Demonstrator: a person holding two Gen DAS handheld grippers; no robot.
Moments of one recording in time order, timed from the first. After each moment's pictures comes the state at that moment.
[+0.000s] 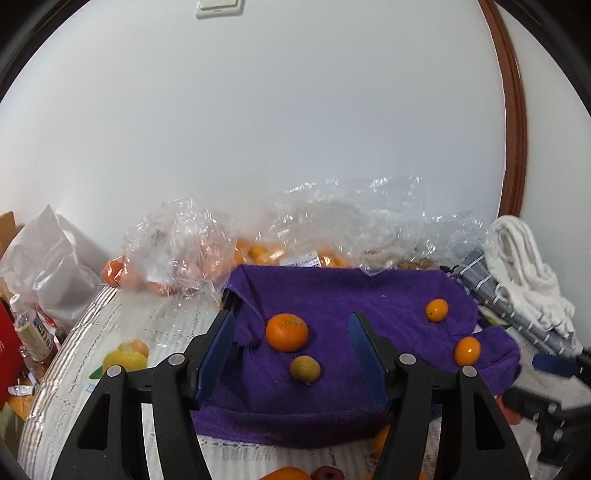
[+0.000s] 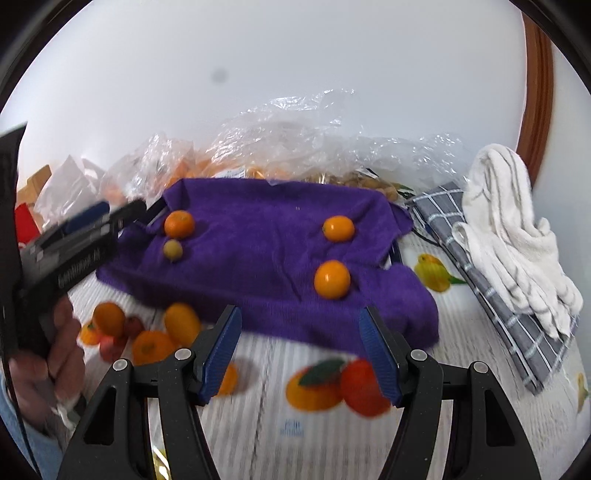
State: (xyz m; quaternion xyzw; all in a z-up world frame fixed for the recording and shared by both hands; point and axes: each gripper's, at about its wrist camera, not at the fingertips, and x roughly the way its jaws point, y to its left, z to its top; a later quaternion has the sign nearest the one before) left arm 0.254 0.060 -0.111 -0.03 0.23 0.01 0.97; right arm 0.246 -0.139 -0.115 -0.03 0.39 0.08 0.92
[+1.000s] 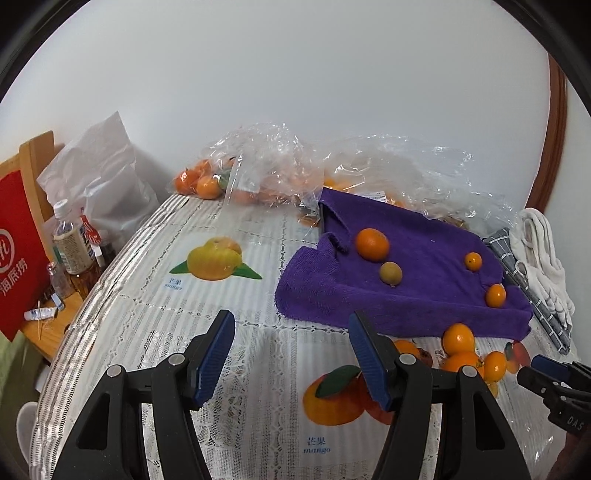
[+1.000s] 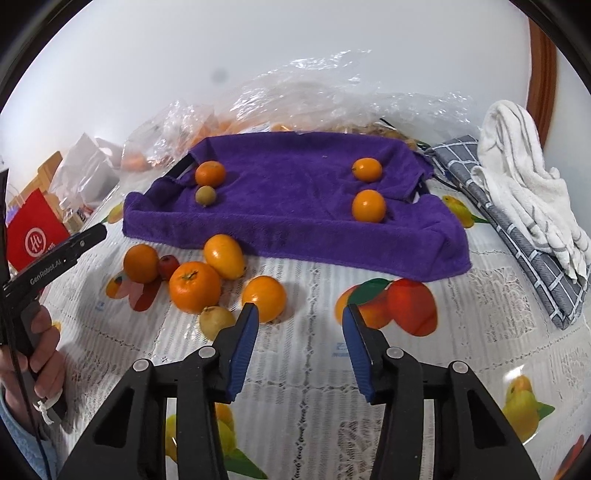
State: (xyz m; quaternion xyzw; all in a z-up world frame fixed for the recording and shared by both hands) left arm 0.193 0.139 -0.141 -0.09 0.32 0.05 0.94; right arm 0.211 -0.119 -0.138 -0.01 0.44 0.10 0.89
